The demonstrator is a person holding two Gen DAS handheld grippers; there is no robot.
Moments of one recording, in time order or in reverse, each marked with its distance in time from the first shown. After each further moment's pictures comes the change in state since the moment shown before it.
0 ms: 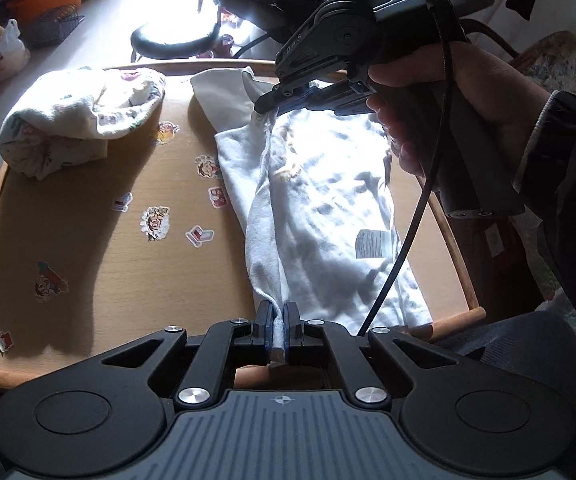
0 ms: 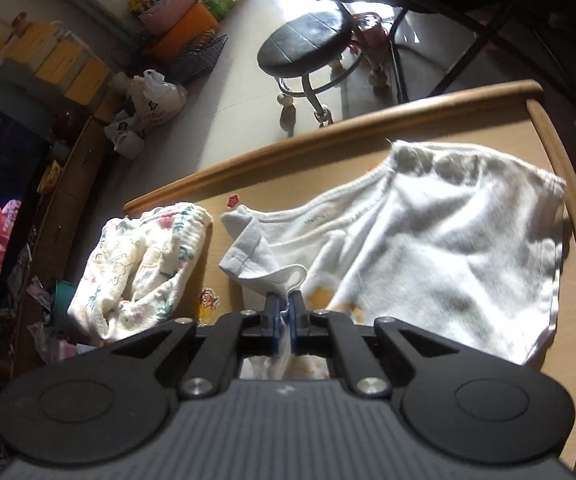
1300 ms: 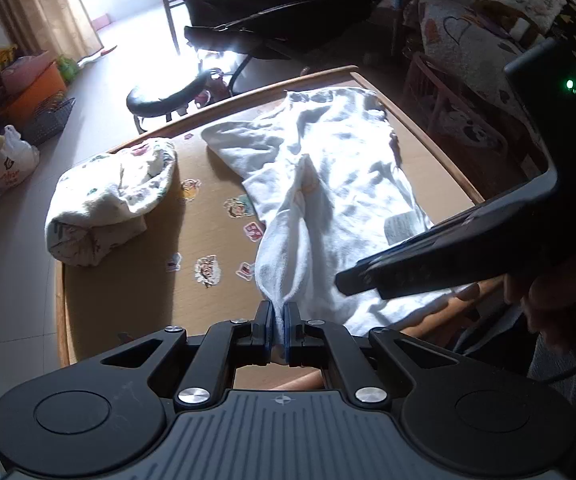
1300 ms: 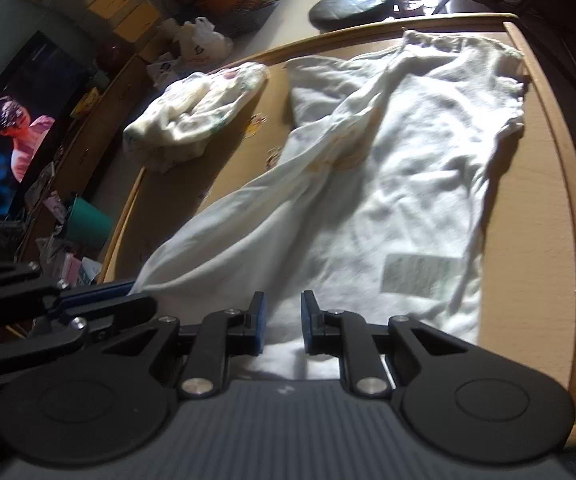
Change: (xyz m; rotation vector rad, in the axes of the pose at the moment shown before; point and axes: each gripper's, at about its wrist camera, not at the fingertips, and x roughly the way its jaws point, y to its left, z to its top) left arm -0.029 -0.020 0.013 0.318 0.000 0.177; right arm -0.057 0.017 -0.153 -0.249 0.064 0.046
